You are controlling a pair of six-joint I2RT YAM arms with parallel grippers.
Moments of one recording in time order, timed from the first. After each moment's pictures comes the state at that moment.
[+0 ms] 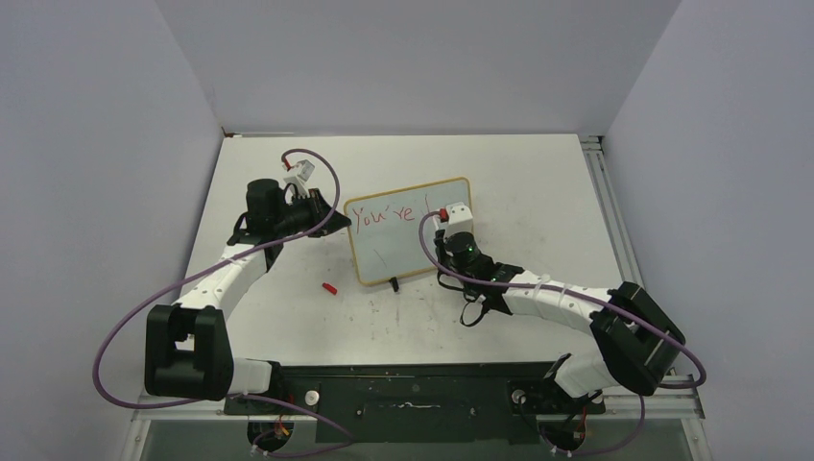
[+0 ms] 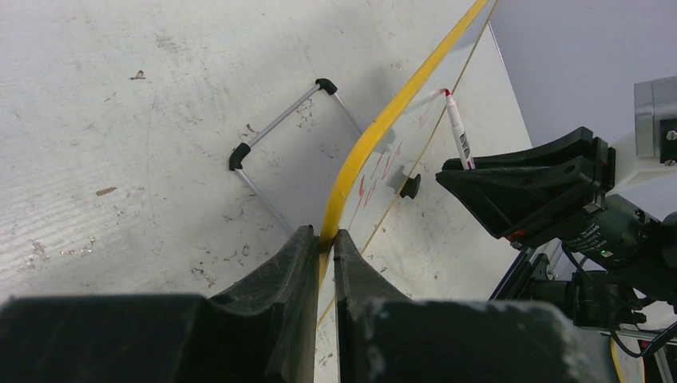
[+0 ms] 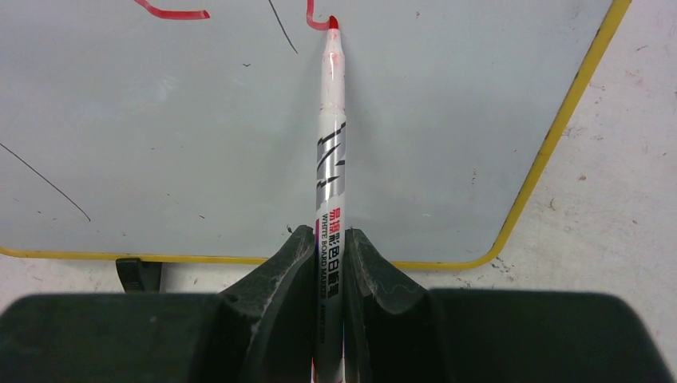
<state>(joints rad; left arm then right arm) -0.10 1.35 0.83 0.05 0.69 -0.43 0.79 1.41 0.69 0.19 0.38 0.28</state>
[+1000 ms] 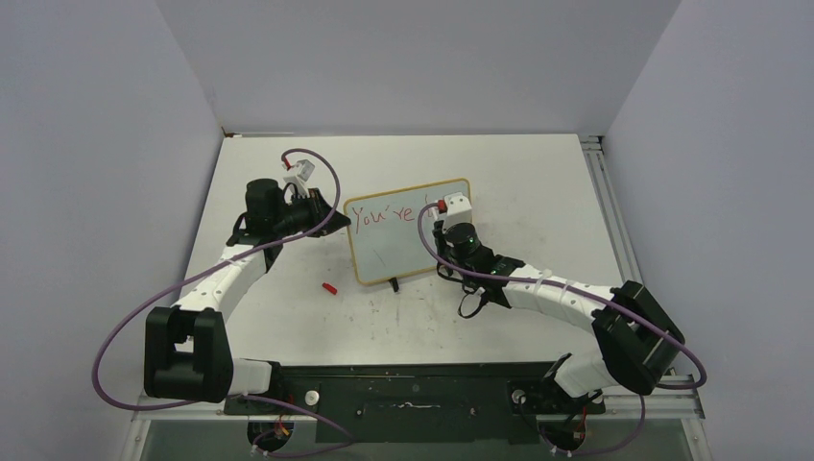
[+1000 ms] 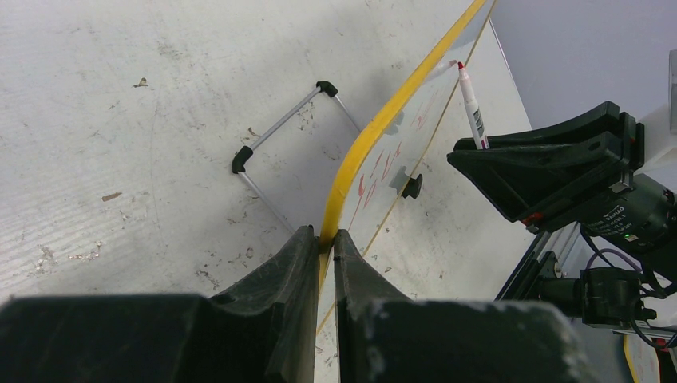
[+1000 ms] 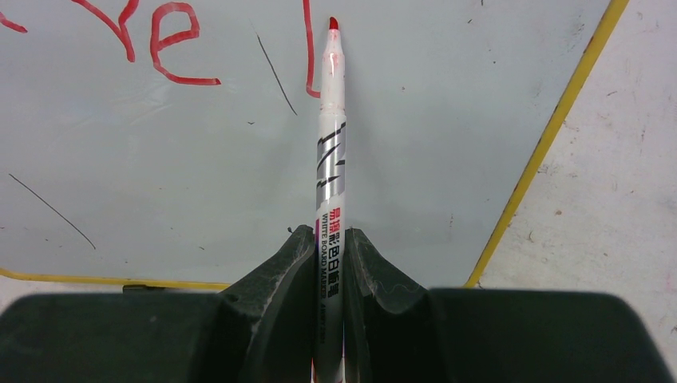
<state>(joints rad) -0.10 1.34 0.83 0.05 0.69 -0.41 0.77 1.42 0.75 0.16 0.38 0.22</state>
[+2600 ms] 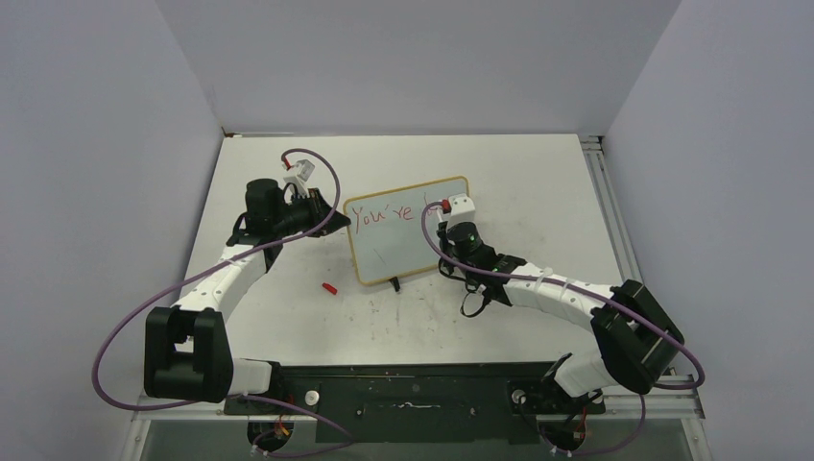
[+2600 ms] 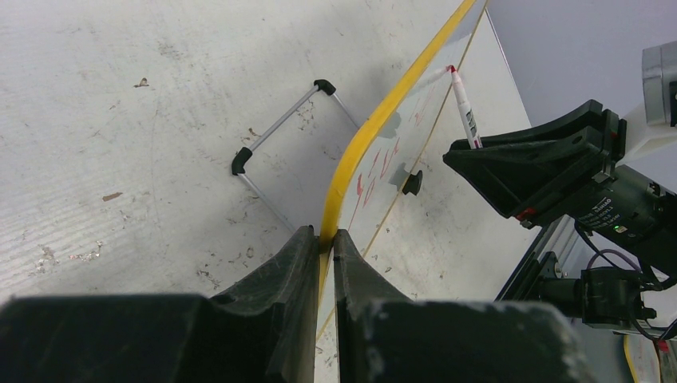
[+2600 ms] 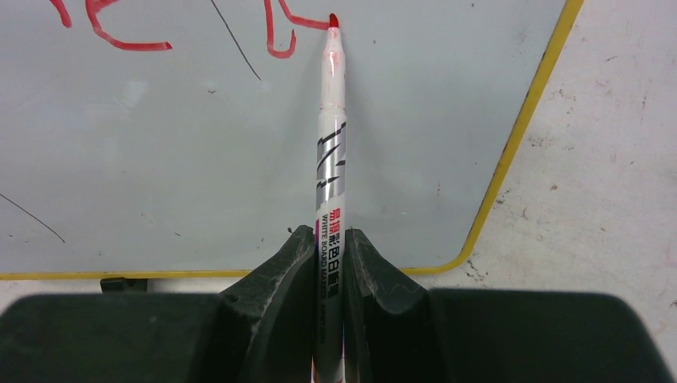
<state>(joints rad) -0.10 1.34 0.83 0.05 0.69 -0.41 0.75 1.42 0.75 0.11 0.36 0.26</state>
